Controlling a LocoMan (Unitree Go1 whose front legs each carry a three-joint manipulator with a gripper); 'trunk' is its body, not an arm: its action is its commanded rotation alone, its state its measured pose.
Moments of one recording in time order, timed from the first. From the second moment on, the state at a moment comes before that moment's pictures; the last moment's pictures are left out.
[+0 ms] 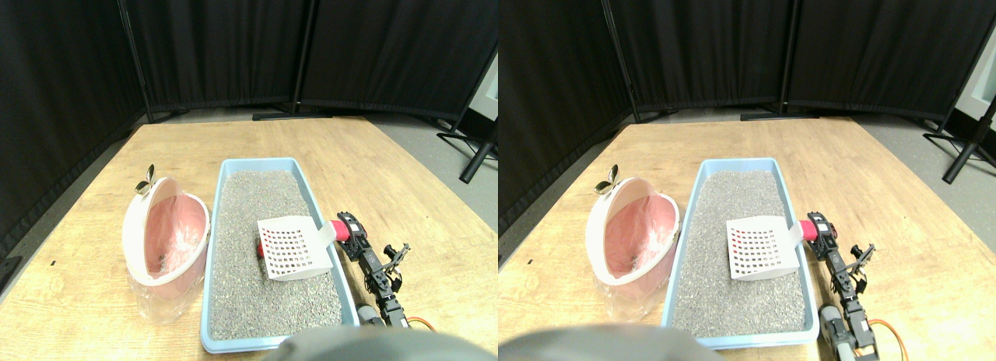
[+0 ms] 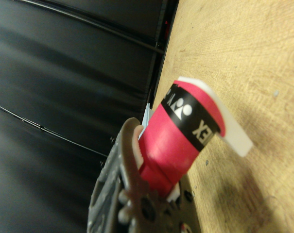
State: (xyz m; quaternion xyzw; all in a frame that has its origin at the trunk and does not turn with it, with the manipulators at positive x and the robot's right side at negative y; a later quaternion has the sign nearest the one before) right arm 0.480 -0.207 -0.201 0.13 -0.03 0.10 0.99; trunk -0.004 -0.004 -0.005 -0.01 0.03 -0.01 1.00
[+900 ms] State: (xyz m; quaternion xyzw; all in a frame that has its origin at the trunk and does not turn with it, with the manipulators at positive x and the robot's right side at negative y) right arm 0.509 -0.194 -0.090 -0.08 -0.12 0.17 0.98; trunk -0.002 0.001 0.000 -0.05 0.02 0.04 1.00
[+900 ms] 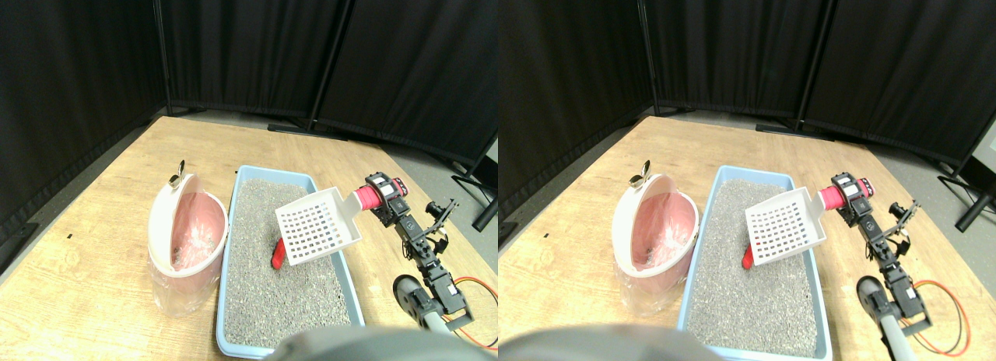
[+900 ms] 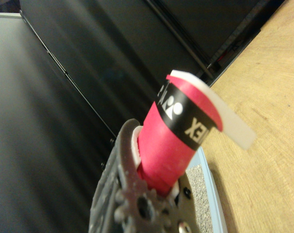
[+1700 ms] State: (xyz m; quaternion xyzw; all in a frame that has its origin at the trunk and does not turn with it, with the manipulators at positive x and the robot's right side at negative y) right arm 0.524 -0.200 -0.080 -0.30 -0.11 0.19 0.93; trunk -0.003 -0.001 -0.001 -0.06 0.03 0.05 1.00
